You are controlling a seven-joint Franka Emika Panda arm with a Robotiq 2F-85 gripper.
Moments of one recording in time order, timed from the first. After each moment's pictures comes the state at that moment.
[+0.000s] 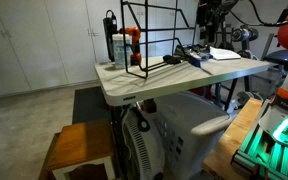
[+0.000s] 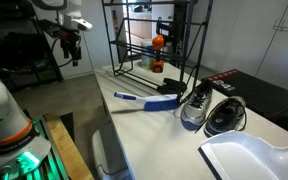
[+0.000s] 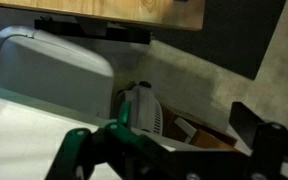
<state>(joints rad) 0.15 -0.64 0.03 -2.56 0.24 1.75 0.00</state>
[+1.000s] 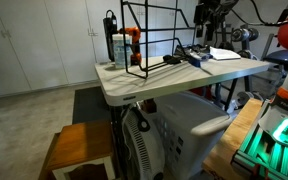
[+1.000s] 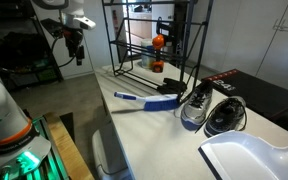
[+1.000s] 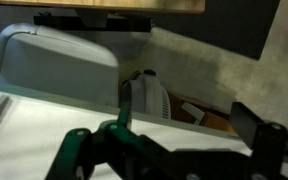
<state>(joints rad) 0.09 -0.64 0.03 -2.56 0.24 1.80 0.03</state>
